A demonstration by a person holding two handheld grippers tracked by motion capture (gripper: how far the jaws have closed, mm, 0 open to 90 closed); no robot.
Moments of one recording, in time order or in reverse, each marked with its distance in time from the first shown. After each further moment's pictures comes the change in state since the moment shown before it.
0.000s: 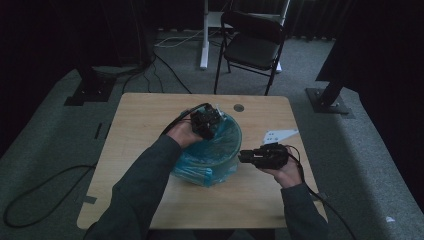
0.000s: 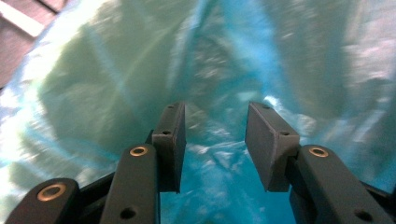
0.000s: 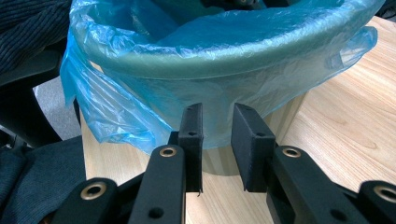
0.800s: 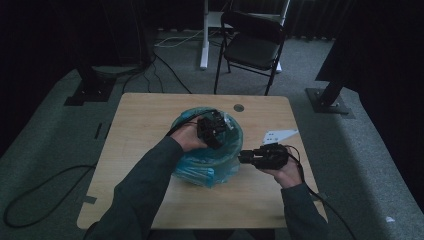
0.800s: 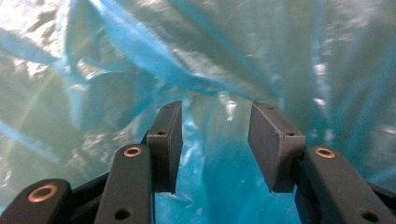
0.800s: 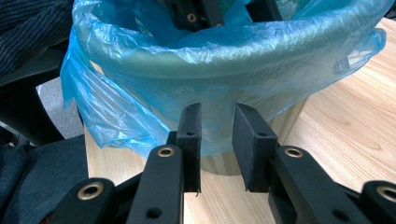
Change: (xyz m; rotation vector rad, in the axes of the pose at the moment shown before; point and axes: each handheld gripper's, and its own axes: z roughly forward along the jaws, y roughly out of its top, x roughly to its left) left arm -0.018 0.008 0.002 -0.013 -0.139 0.112; right arm 0.000 0.000 0.000 0.001 0.009 -0.003
